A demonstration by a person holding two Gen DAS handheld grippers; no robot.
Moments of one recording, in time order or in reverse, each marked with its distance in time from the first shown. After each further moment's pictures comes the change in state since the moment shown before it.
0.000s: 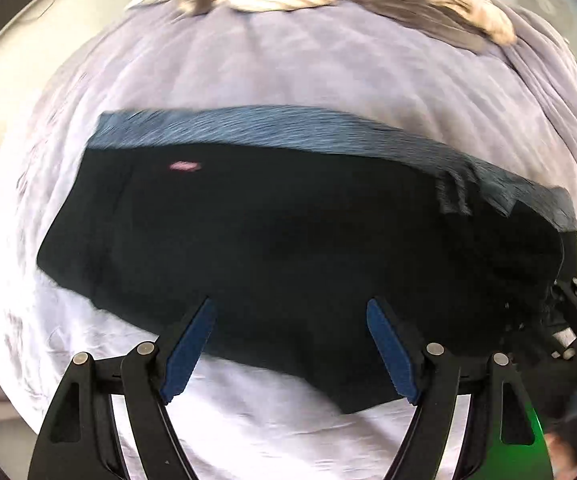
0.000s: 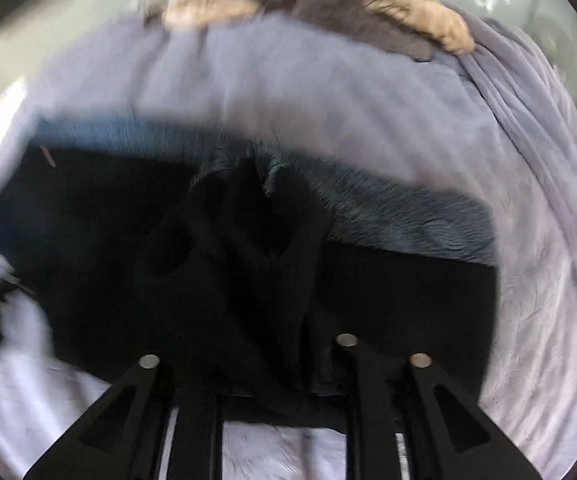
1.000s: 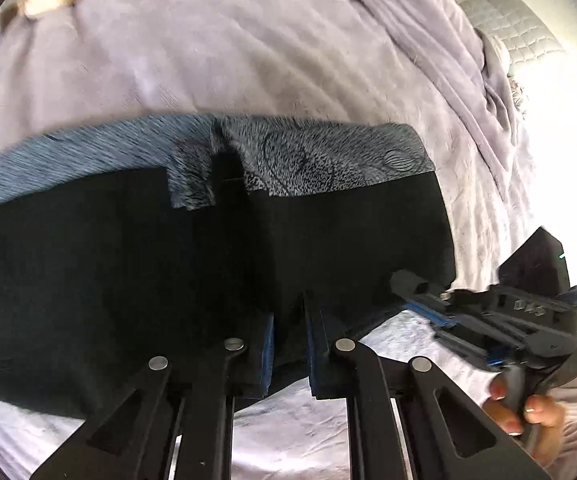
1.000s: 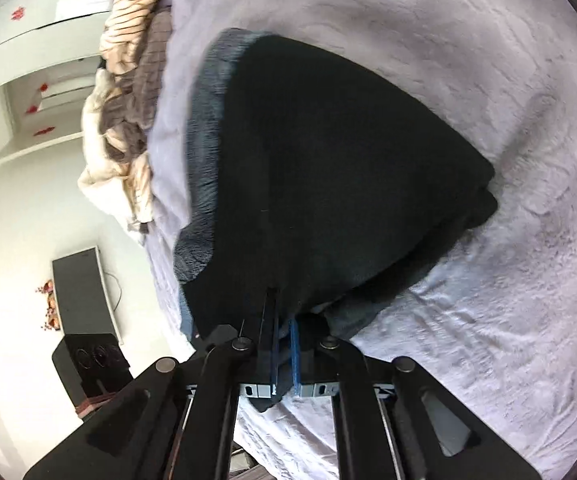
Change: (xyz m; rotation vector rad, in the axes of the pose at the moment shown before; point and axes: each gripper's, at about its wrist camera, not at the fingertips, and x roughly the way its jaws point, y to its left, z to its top) left arm 0.003 -0.115 0.012 0.280 0.156 -0.445; right arm 0.024 -0.161 -0.132 1.199 0.060 0.851
